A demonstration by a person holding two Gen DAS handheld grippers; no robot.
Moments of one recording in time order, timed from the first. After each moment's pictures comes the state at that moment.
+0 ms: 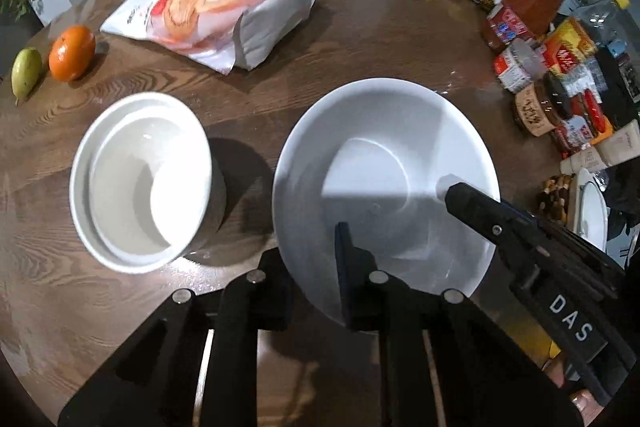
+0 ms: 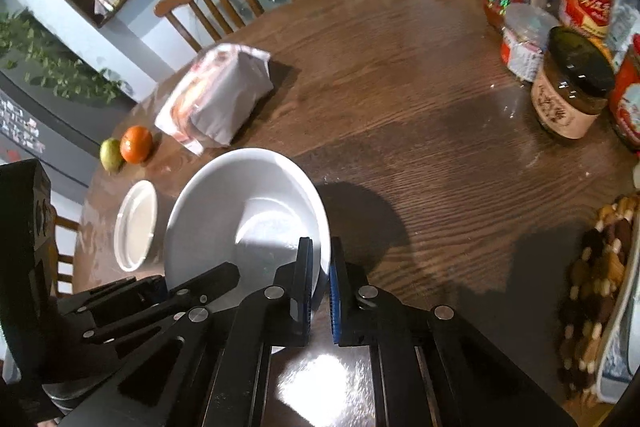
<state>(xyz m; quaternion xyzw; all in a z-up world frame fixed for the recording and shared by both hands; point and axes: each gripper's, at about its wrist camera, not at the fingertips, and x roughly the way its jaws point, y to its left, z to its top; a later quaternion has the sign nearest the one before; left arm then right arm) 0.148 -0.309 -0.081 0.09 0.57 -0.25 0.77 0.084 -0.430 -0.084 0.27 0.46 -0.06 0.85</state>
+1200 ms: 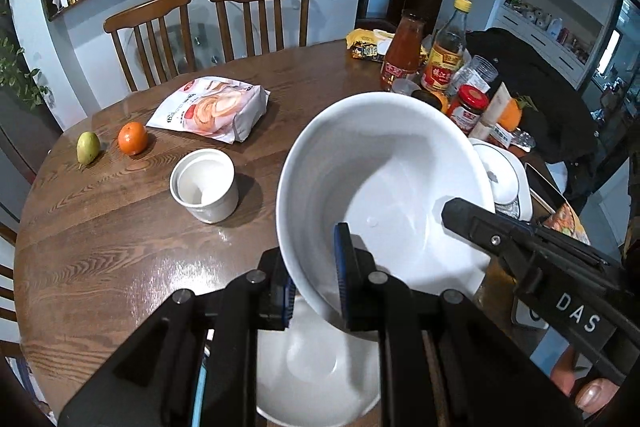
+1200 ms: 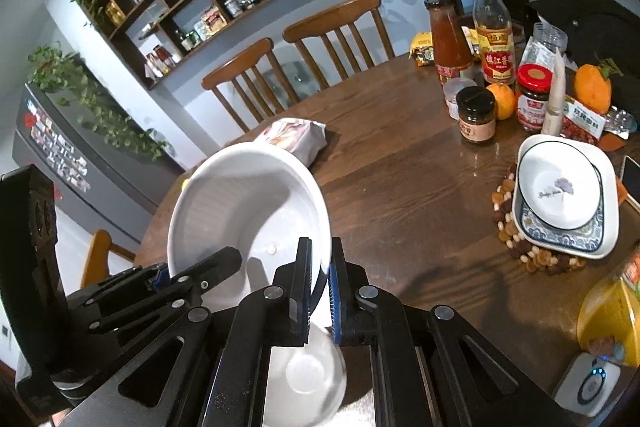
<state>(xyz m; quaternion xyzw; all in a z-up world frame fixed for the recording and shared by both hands) 0.006 -0.254 0.038 0.12 0.42 -0.33 0.84 -0.073 -0.377 0.020 0.28 0.32 -0.07 0.90</state>
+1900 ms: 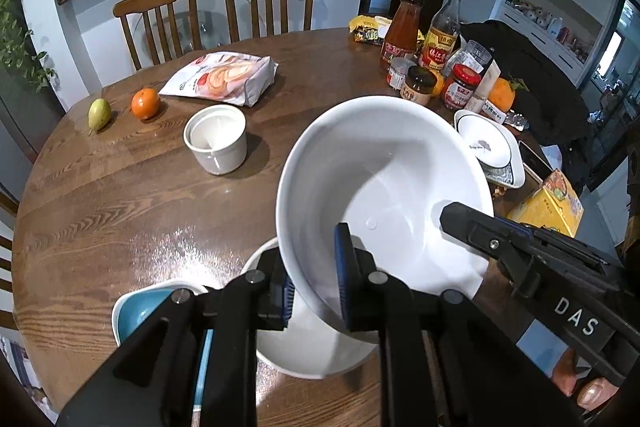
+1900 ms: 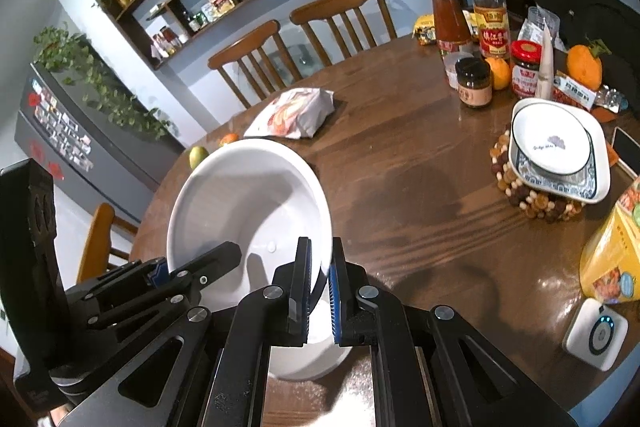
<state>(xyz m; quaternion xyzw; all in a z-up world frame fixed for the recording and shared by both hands) -0.032 -0.218 0.024 0.12 0.43 -0.32 0.84 -0.111 -0.338 0.005 0.27 0.34 -0.06 0.90</state>
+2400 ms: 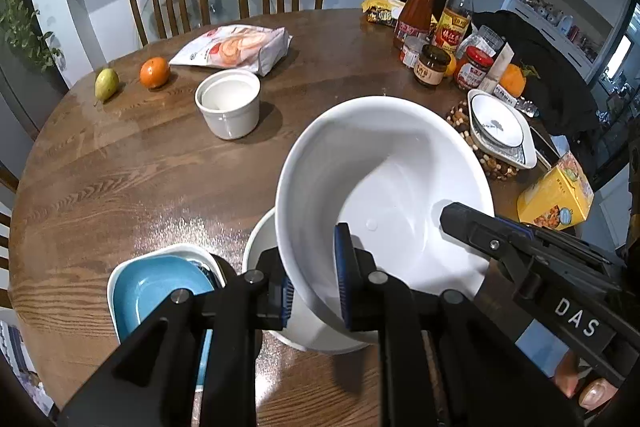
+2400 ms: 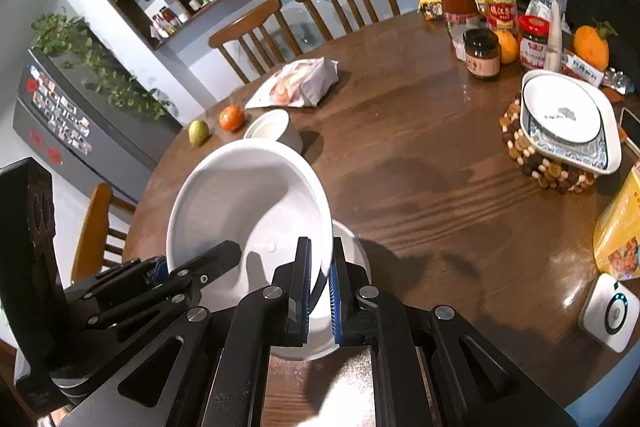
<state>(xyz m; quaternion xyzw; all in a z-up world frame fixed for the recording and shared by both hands) -0.038 -0.202 0.002 0.11 0.46 -0.30 0.83 -0.110 -0.320 -0.014 0.27 0.38 -0.05 0.88</state>
